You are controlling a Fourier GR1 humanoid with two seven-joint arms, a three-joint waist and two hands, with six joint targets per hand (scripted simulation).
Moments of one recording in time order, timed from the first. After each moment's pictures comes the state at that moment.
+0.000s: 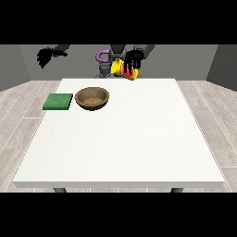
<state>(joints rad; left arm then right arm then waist) -0.92 0.21 -0.39 -0.63 -1.11 0.45 0.26 -0.20 -0.37 -0.33 -1.07 -0.23 0.45 -0.27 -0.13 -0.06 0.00</state>
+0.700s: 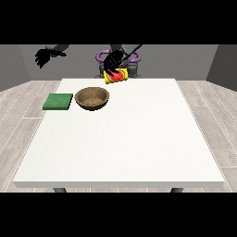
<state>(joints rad) -1.03 0.07 -0.77 -0.54 -1.56 0.14 0.37 -0.22 -0.40 -0.35 -0.99 -0.22 0.47 -0.30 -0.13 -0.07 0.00</state>
